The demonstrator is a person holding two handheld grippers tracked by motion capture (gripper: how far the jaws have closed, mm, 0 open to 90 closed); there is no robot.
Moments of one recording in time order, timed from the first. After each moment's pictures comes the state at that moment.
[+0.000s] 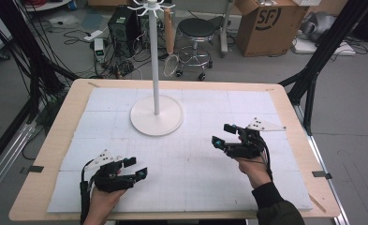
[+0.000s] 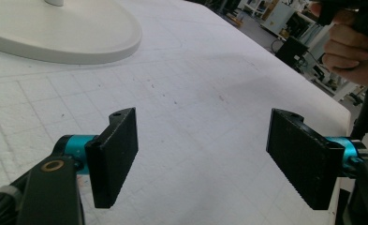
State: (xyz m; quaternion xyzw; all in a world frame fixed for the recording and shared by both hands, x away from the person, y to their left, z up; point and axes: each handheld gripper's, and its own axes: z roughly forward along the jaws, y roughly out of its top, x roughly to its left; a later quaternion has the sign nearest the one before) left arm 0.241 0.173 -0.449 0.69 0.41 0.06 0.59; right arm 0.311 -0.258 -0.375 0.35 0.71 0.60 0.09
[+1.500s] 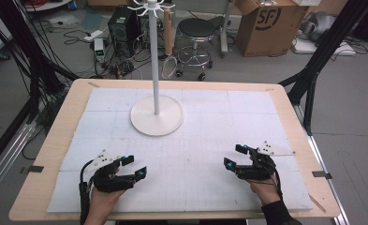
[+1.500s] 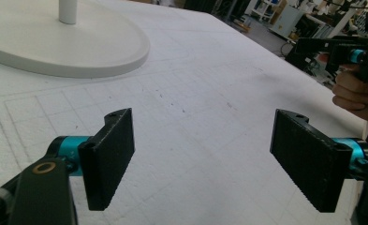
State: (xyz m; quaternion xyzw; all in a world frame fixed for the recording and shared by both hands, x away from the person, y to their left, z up) left arm 0.238 0.172 -0.447 0.69 0.41 0.10 0.59; right arm 0.273 -0.297 -0.428 0.36 0.73 0.57 0.11
